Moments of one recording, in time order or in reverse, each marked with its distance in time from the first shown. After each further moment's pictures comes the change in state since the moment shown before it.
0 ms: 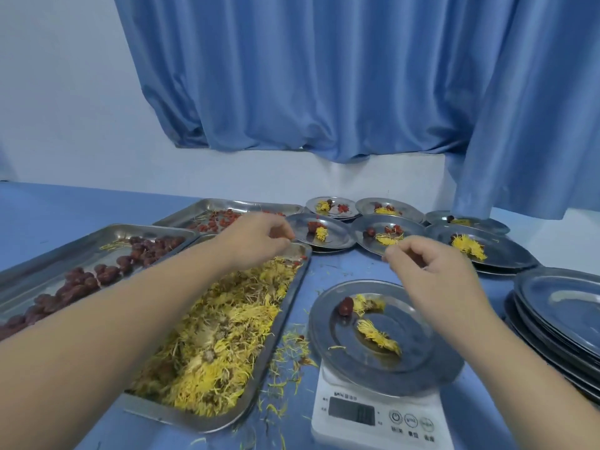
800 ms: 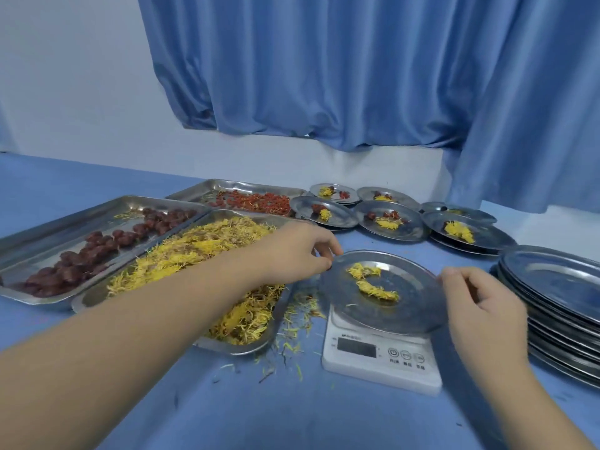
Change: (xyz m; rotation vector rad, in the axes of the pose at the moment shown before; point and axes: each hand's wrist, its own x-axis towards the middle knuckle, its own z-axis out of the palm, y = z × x) left_hand -0.071 0.042 0.028 -0.107 -0.179 0.159; right_hand -0.087 0.028 -0.013 -0.028 0.293 0.064
